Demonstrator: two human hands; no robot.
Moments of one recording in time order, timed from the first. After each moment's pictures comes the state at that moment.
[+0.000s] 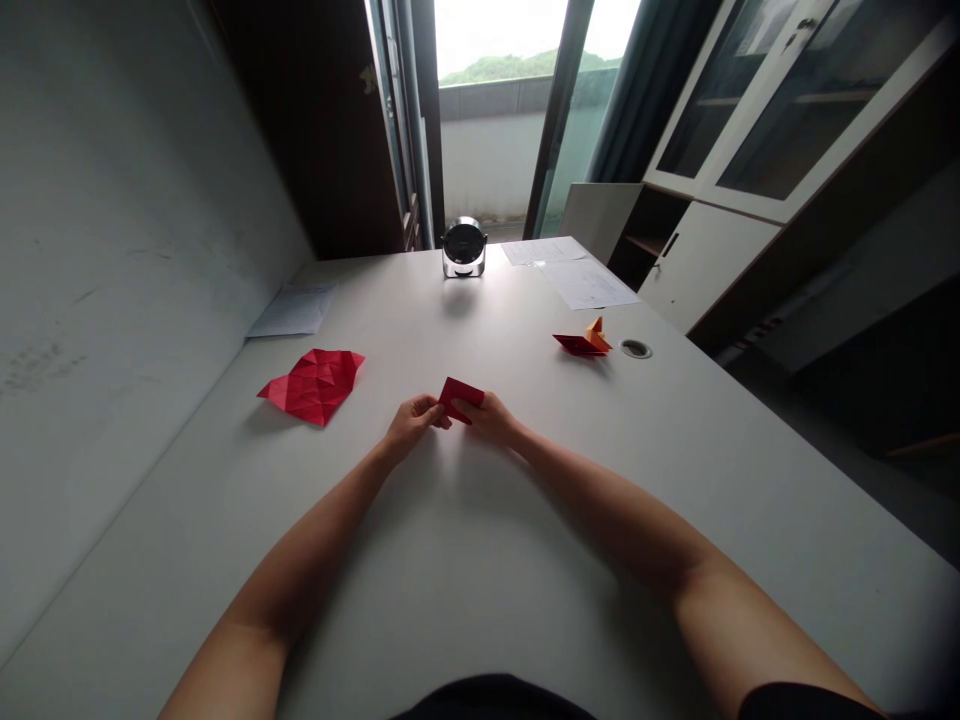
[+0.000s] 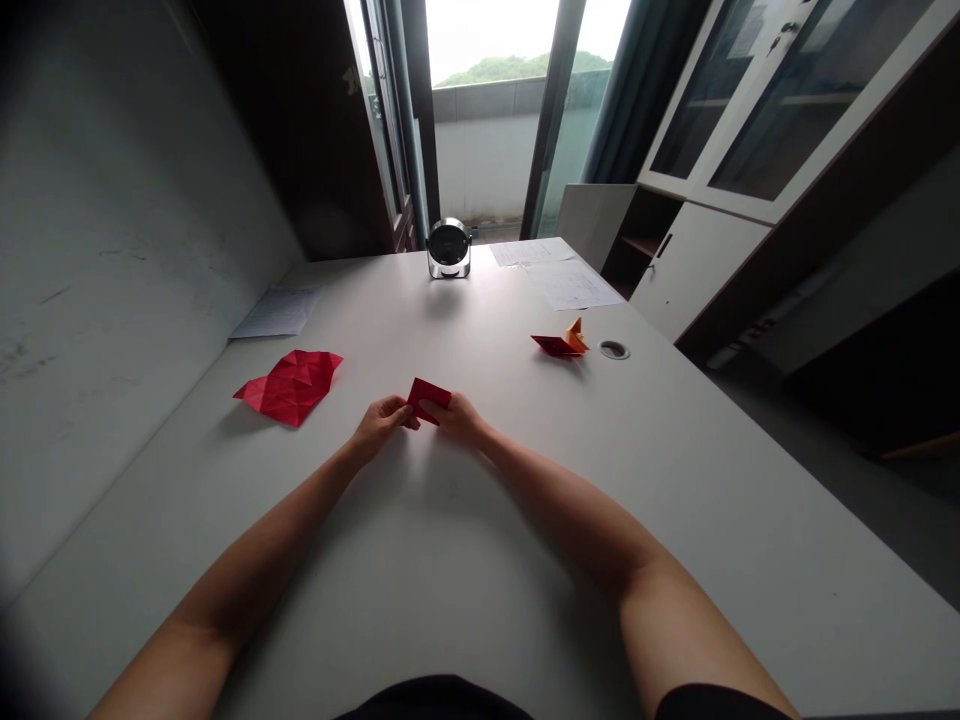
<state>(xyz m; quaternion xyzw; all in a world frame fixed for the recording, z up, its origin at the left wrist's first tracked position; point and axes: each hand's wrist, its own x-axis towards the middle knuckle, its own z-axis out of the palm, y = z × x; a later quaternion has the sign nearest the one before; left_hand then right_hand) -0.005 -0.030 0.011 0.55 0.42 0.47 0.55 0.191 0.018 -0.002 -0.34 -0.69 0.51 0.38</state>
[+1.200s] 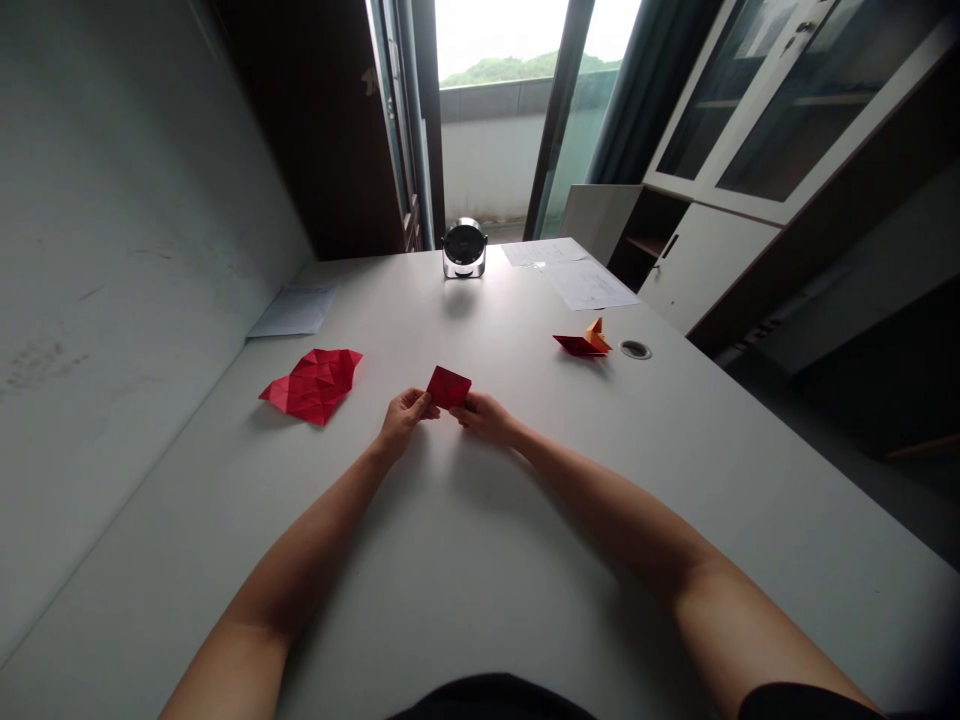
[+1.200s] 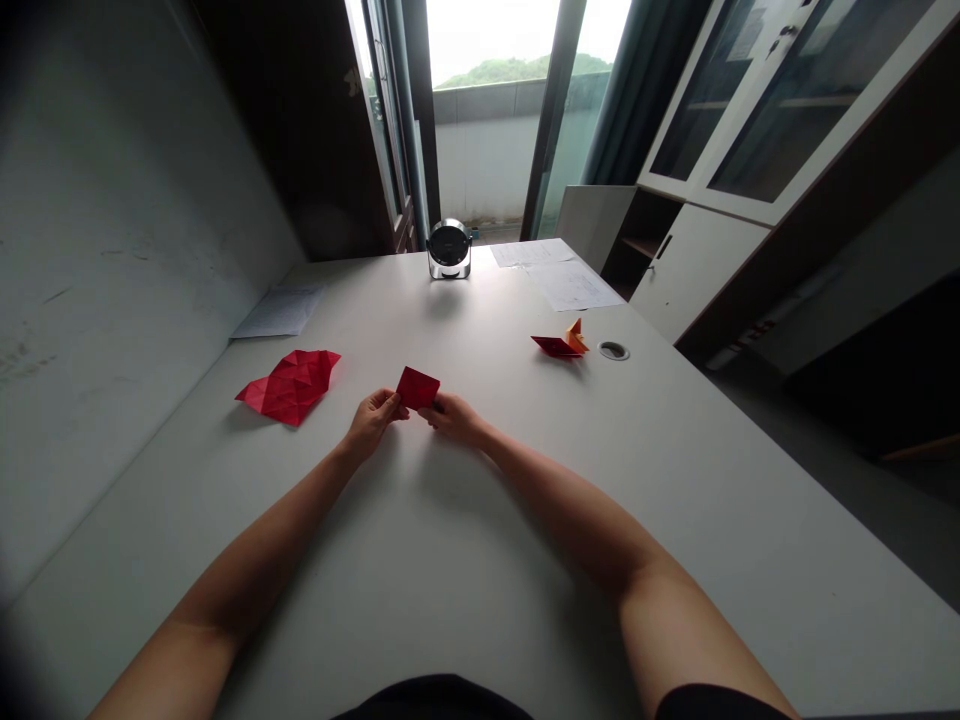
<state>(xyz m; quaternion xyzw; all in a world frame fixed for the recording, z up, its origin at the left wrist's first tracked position) -0.013 -0.022 0.004 0.46 0.44 0.55 0.54 0.190 0.020 -0.003 -0.30 -0.72 0.53 0.33</state>
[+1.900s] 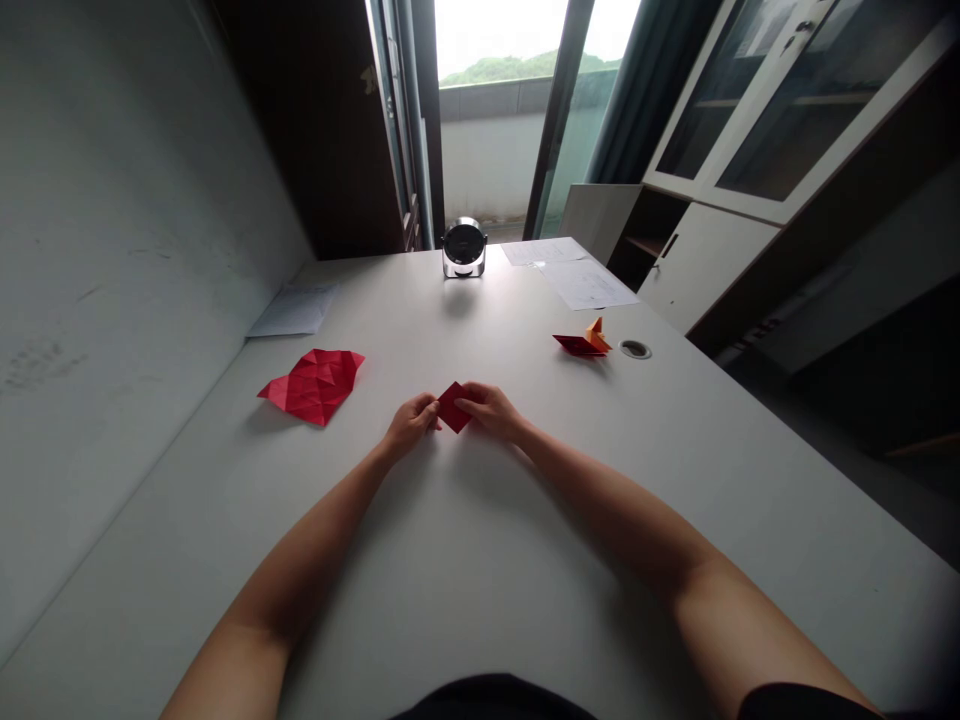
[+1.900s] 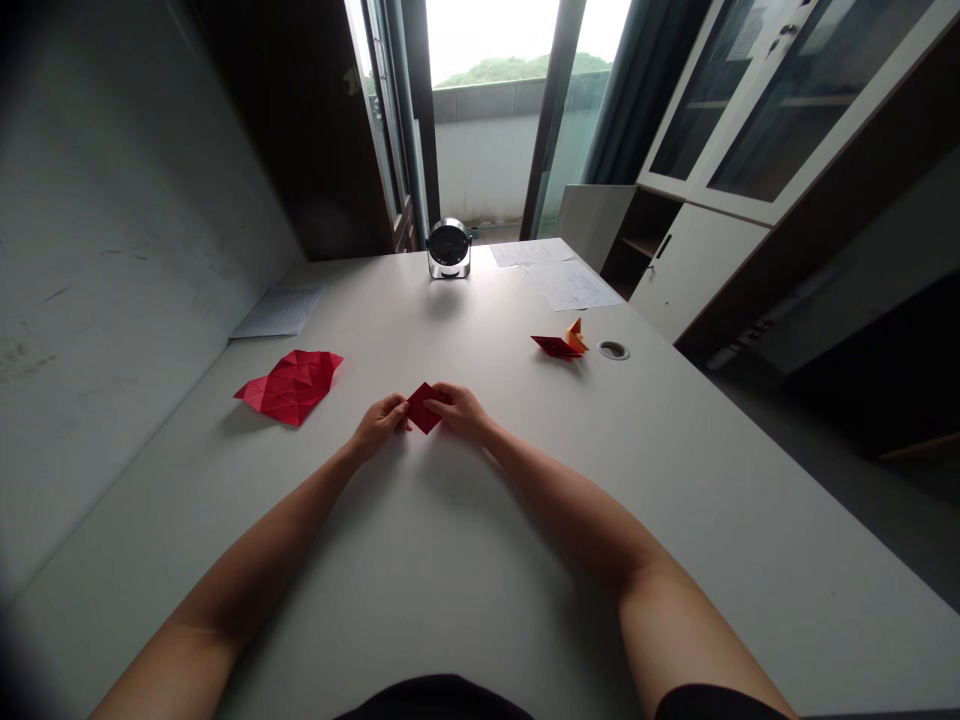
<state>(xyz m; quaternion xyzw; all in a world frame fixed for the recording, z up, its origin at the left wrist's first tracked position) -0.012 -0.025 0.003 0.61 0.48 0.43 0.46 0.197 0.019 0.014 -0.32 -0.67 0.54 0.39</state>
